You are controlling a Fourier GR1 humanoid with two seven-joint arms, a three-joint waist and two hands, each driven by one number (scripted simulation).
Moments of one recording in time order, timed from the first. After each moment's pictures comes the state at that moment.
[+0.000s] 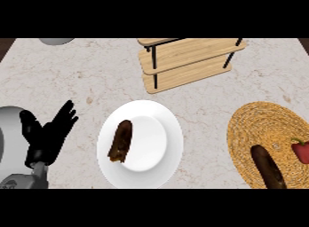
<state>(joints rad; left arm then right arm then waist) -0.06 0.34 -0.15 -1.41 0.34 0.17 0.24 0.19 -1.02 -0.36 -1.26 -0.26 0.49 -0.31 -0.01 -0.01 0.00</state>
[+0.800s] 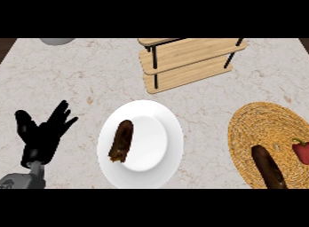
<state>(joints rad) -0.06 0.33 -0.09 -1.37 0.31 0.15 0.23 0.20 -0.90 -0.23 -1.60 -0.07 0.34 0.12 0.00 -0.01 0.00</state>
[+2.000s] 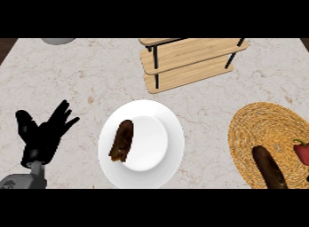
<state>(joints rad) -0.06 0.28 -0.04 -1.39 0.25 0.09 0.26 0.12 -0.64 -0.18 -1.56 0.33 0.23 0.21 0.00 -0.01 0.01</state>
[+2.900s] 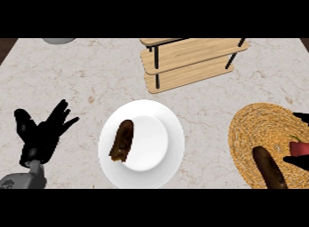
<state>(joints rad) -0.06 0.25 0.01 -1.39 0.21 0.06 0.28 -0.03 -0.56 -0.16 -1.29 0.49 0.21 0.00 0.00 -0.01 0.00</state>
